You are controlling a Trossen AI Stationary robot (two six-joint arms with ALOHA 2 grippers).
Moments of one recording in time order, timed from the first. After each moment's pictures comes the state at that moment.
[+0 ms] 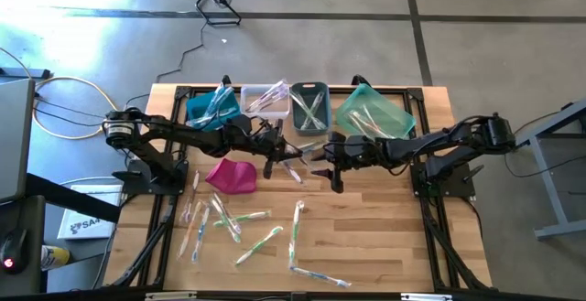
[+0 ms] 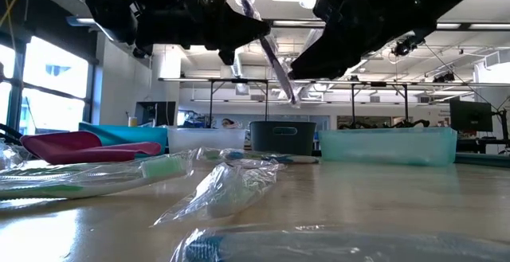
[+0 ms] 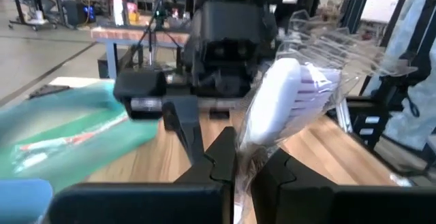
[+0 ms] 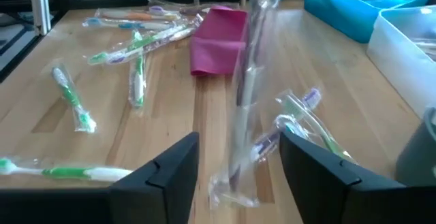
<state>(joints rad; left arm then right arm) 0.18 1.54 0.70 0.85 0.36 -0.07 -0.02 1.41 0.65 0.32 -0.03 0.06</state>
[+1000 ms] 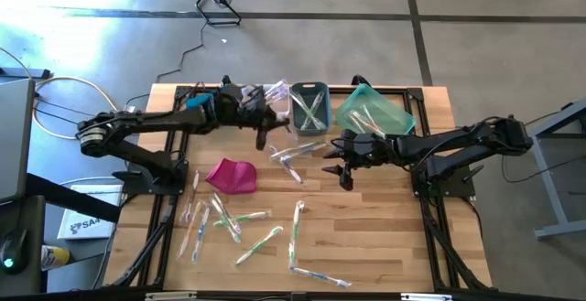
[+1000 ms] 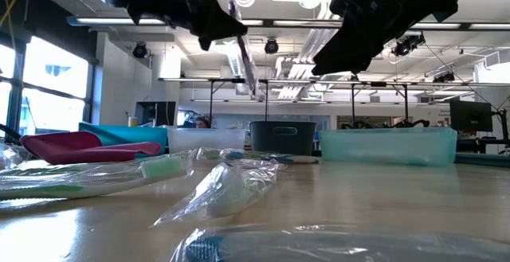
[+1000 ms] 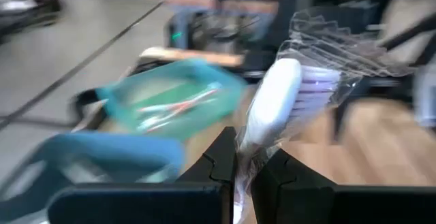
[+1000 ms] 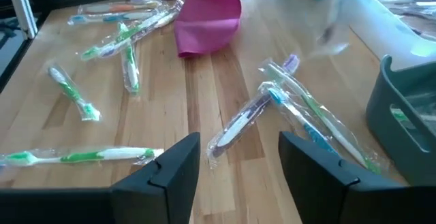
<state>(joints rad) 0.38 1.29 0.85 0.26 0.30 0.02 -0.01 1.25 0.65 0.07 0.03 0.19</state>
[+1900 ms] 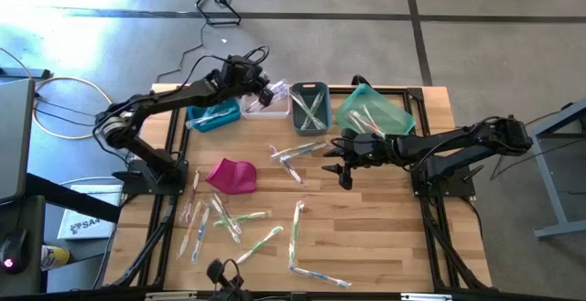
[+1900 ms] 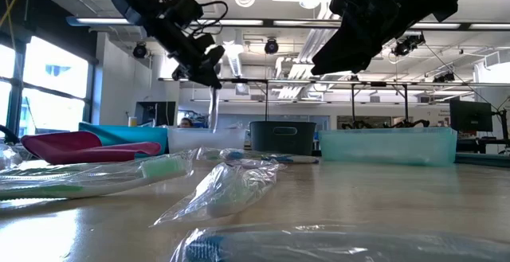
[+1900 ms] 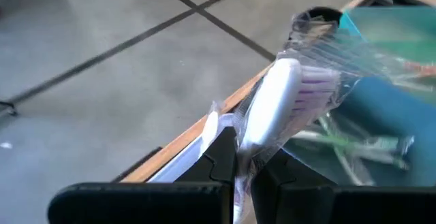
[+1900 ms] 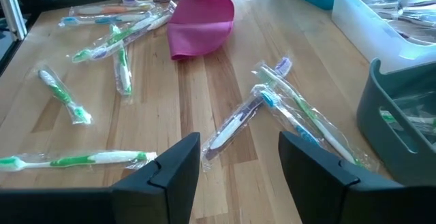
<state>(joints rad) 0.68 1.48 1.03 -0.03 -0.08 -0.08 -0.01 1.25 0.65 0.07 0.05 0.18</state>
